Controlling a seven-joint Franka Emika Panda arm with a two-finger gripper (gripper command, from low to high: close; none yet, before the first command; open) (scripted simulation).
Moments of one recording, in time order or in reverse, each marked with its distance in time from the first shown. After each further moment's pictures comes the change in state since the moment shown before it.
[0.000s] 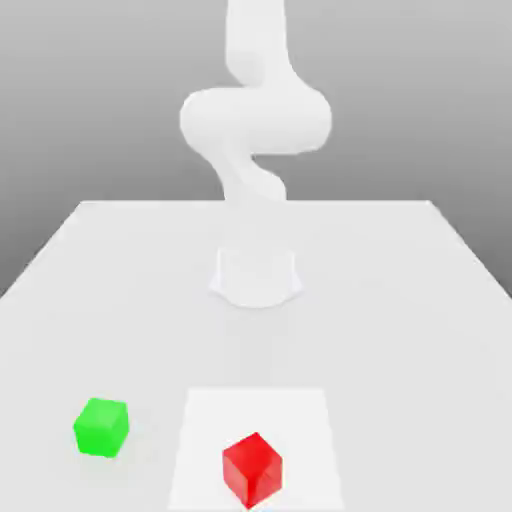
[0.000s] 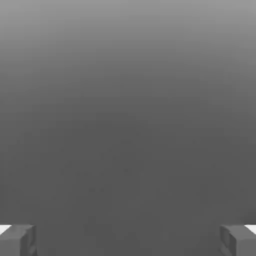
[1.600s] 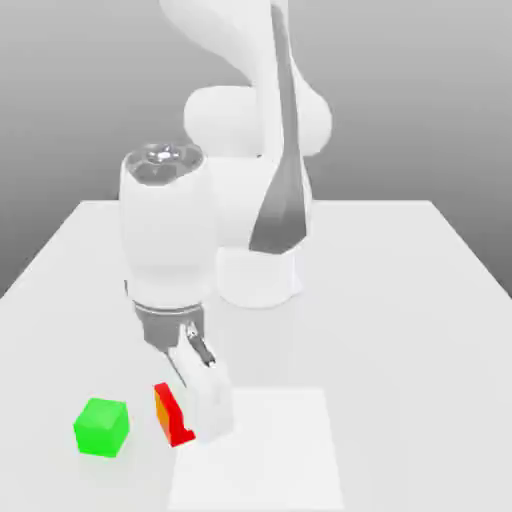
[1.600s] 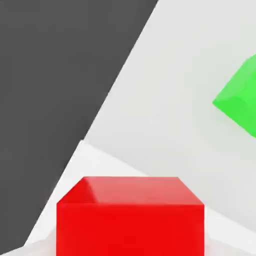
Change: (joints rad) arm -0.418 0.768 -0.002 -0.275 0.002 0.318 0.782
